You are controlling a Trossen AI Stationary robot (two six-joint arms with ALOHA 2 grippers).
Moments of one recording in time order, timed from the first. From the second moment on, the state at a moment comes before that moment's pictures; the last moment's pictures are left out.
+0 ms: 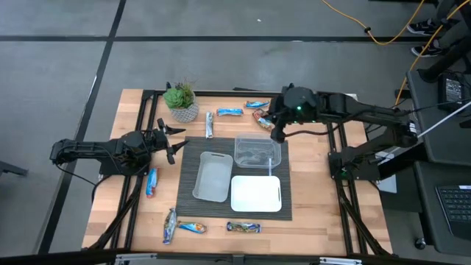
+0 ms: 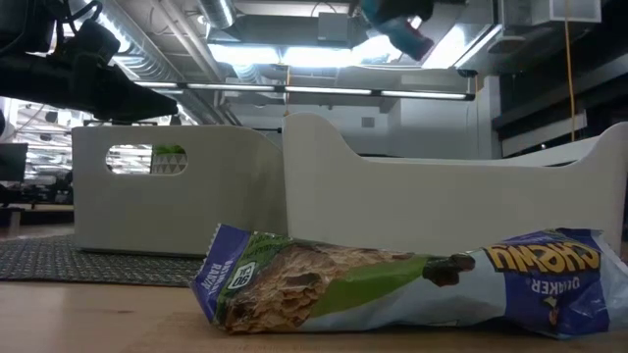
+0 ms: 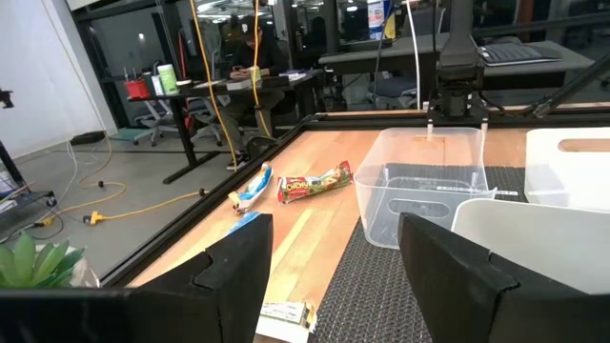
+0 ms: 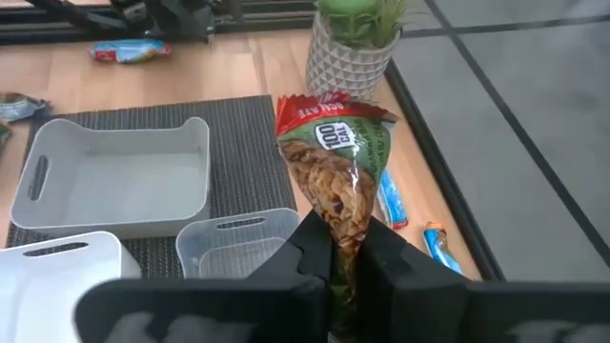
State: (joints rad) left arm 0.06 0.12 0.01 0.06 -0.34 0.09; right arm -0.12 1.37 1.50 -0.80 0.18 -0.01
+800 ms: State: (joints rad) left arm 0.06 0.12 0.01 0.06 -0.34 0.09; right arm -0.12 1.62 1.21 -0.62 0.07 0.02
